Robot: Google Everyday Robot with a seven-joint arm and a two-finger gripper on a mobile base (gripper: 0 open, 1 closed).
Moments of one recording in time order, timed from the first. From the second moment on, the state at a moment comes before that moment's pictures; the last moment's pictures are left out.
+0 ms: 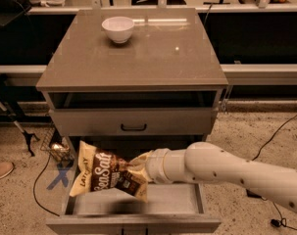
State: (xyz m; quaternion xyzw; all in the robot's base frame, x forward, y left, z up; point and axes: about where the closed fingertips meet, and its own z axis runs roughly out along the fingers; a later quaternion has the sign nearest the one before) arm 0.474 0.048 0.616 -0.54 0.71 0.24 0.39
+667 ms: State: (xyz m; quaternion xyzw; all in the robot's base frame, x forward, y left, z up) arm 0.457 -0.025 0.678 -0.51 0.73 0.17 0.43
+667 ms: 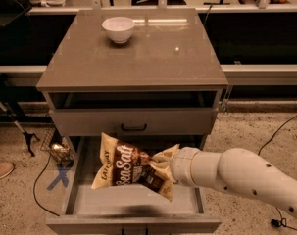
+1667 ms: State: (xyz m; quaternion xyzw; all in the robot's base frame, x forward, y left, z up) arm 0.524 -0.061 0.841 -0.50 0.65 0.08 0.57
